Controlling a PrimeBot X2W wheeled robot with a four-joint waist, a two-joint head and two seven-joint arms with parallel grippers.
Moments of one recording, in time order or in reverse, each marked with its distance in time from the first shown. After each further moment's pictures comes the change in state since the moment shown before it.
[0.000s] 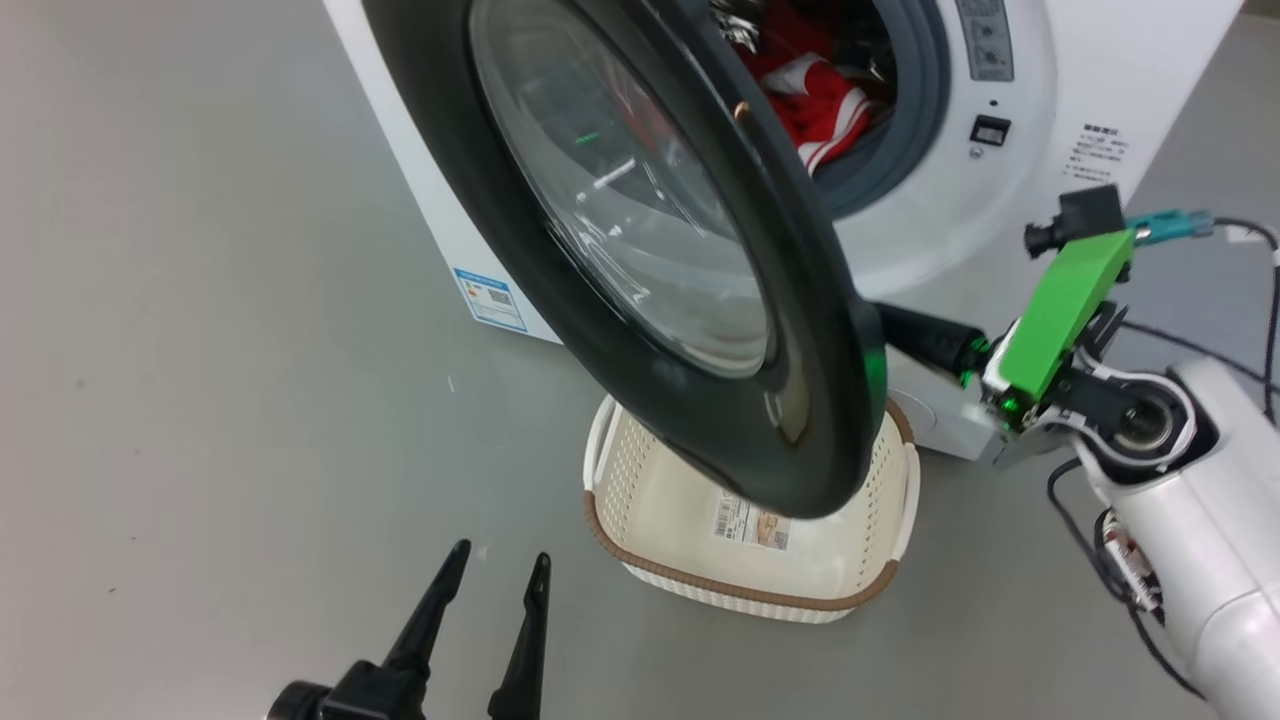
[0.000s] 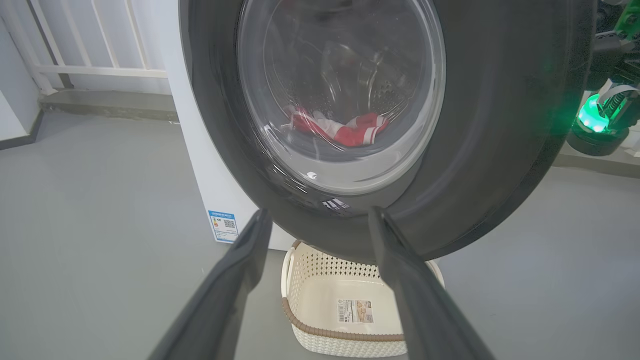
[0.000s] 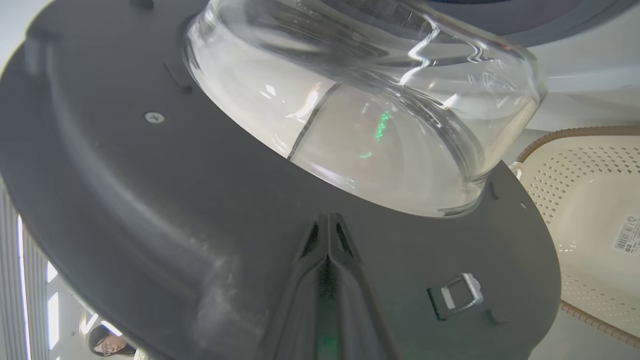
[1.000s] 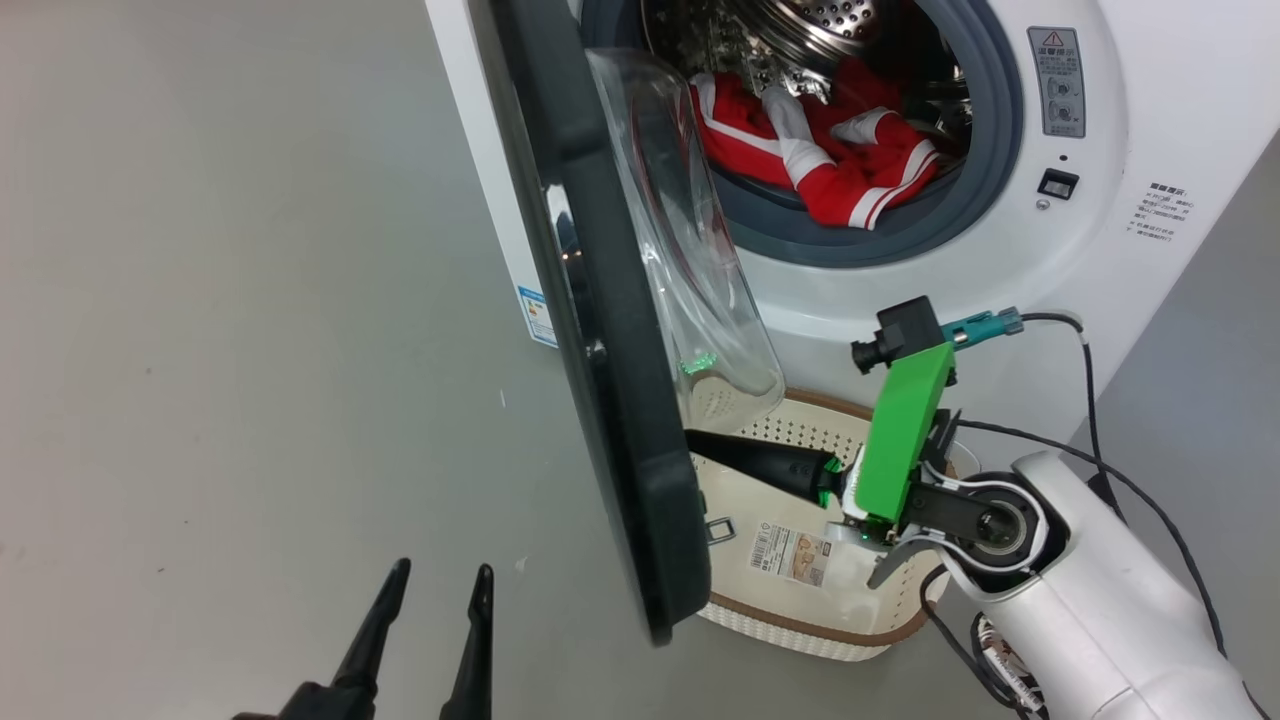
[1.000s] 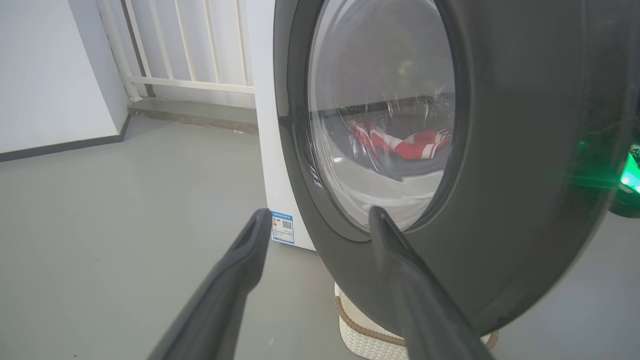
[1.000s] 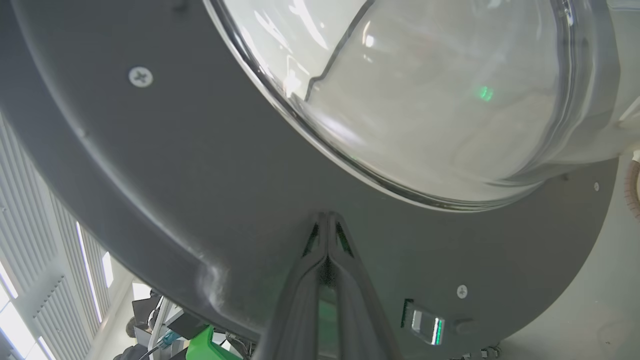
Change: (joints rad) left arm 0.056 0.001 0.084 -0.022 0.018 0.020 0.000; right arm 0.128 0.138 0.101 -0.103 -0.044 0.000 0.039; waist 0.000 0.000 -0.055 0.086
